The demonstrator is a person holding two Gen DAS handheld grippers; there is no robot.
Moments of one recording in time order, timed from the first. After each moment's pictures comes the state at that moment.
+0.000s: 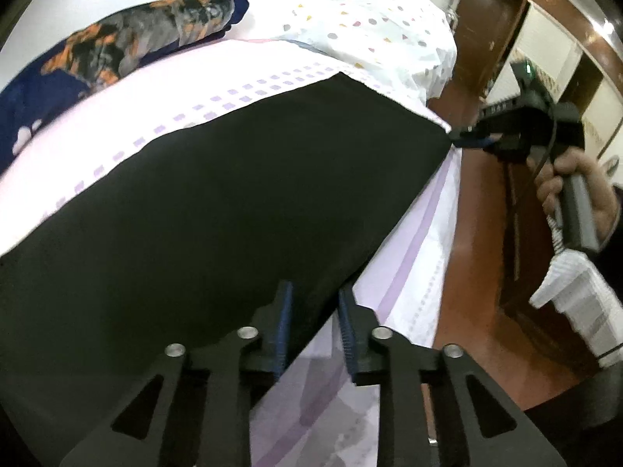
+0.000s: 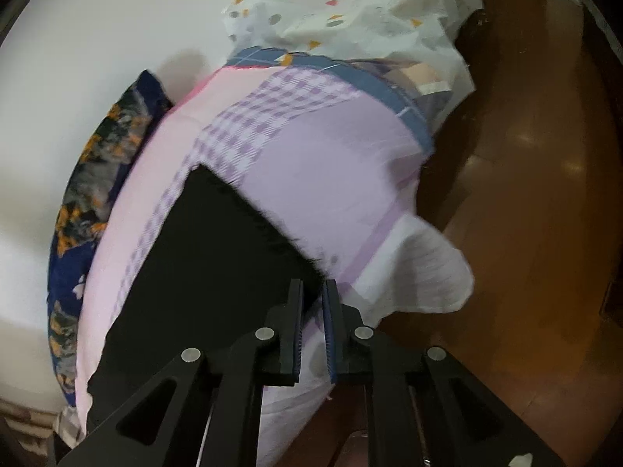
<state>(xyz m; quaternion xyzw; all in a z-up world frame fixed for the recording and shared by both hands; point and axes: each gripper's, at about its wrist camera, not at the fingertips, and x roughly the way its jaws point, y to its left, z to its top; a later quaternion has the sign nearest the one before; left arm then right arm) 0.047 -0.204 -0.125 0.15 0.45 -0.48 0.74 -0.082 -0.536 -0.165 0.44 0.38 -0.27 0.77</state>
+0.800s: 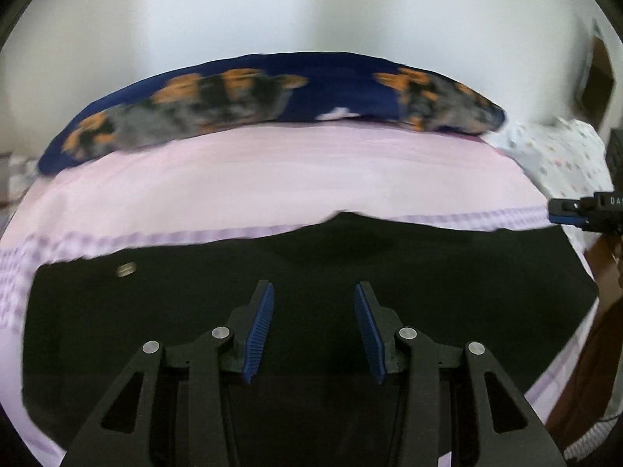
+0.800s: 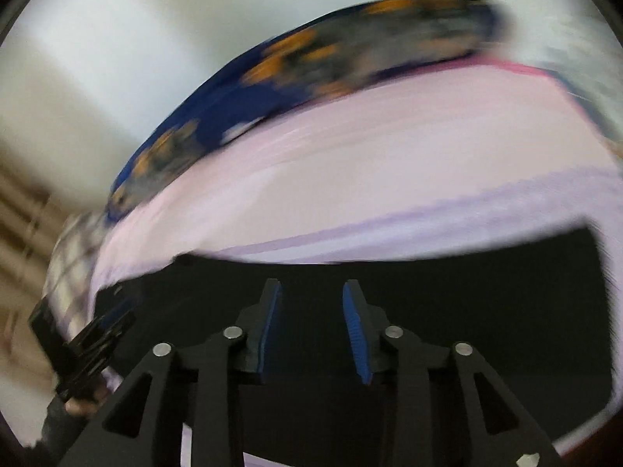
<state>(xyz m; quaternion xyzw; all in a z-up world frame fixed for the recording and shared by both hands) 0.140 0.040 -0.087 0.00 0.41 -0.15 0.90 0.135 -0.313 -0.091 0.21 0.48 0.09 0.85</state>
